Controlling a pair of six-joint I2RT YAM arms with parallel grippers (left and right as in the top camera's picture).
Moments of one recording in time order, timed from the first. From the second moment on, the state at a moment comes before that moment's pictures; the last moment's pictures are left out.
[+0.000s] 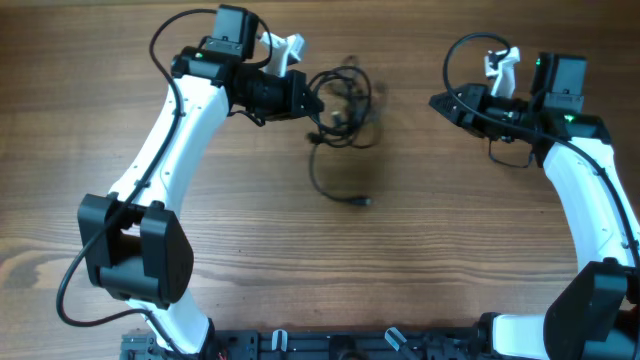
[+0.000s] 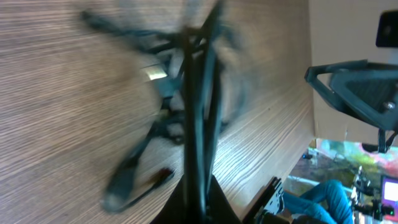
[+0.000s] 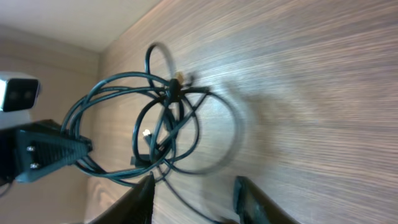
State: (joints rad) left arm -0.24 1.88 1.63 -0.91 0.75 -0.20; right arm -0.12 1.56 1.15 -0.52 -0.80 0.32
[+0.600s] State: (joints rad) left arm -0.33 1.88 1.63 -0.98 0.30 -0.44; right arm -0.12 1.56 1.15 -0.57 -0.67 0.28
